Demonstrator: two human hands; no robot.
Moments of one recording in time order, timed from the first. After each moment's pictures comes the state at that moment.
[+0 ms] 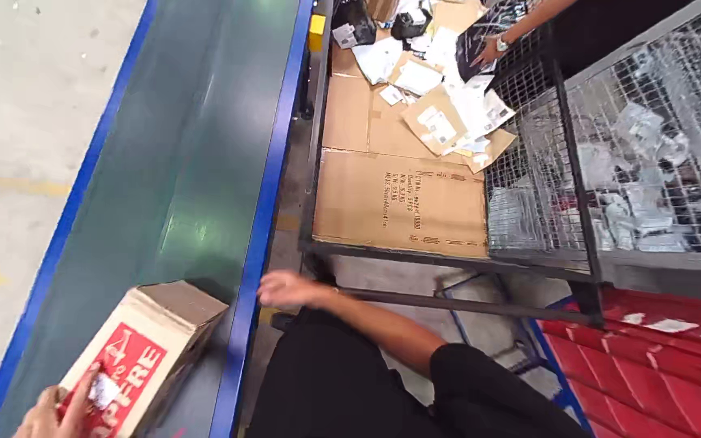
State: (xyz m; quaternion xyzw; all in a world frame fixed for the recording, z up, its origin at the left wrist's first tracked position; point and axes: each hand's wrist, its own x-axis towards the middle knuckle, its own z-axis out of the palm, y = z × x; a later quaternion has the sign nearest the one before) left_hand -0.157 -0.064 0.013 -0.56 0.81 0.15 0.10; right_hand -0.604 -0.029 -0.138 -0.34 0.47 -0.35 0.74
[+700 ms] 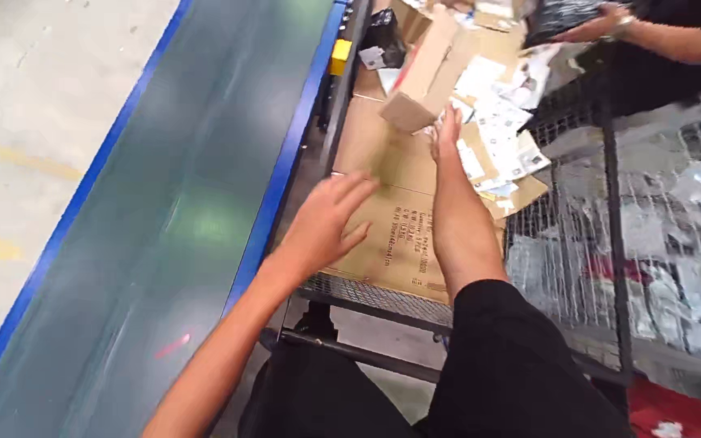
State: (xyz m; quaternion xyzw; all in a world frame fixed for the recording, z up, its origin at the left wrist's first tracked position) left_hand -0.729 -0.233 0.048 -0.21 0.92 0.28 -0.20; right_hand -1.171 -0.291 -0.149 -0.17 0.75 -0.60 0.22
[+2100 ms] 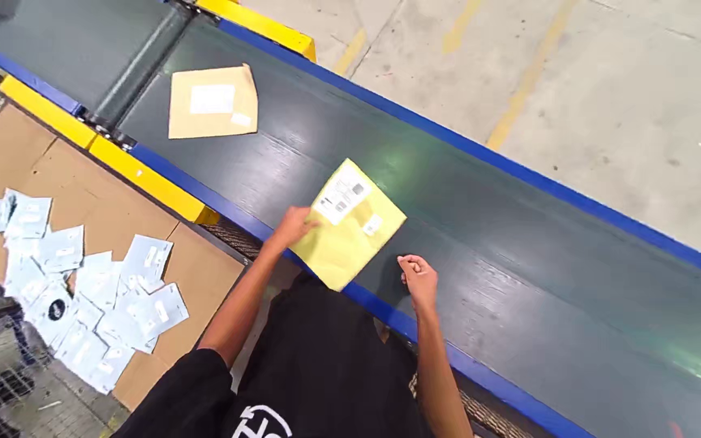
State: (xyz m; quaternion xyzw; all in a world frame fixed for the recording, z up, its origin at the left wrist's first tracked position) left_hand -0.054 0.236 -0.143 -0.88 0.22 0.26 -0.32; right_hand -0.280 -0.069 -0.186 -0.72 0.41 -0.01 0.57
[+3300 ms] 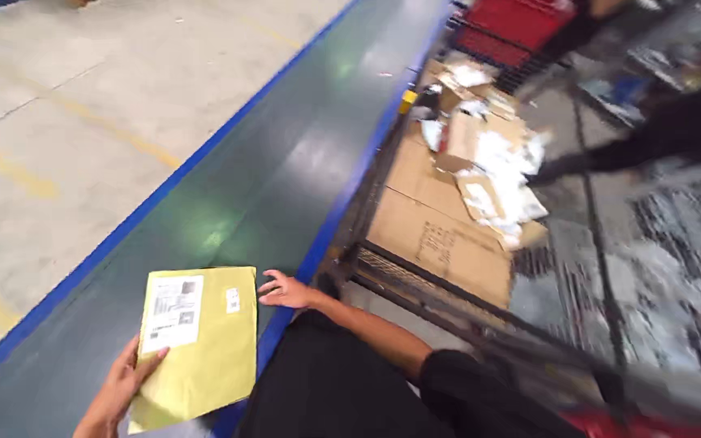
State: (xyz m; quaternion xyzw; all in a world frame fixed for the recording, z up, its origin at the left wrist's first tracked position) left_hand -0.012 0.065 -0.083 -0.65 0.46 0.54 -0.27; right_hand -0.398 -0.017 -0.155 -0.53 0.45 -0.21 0.69
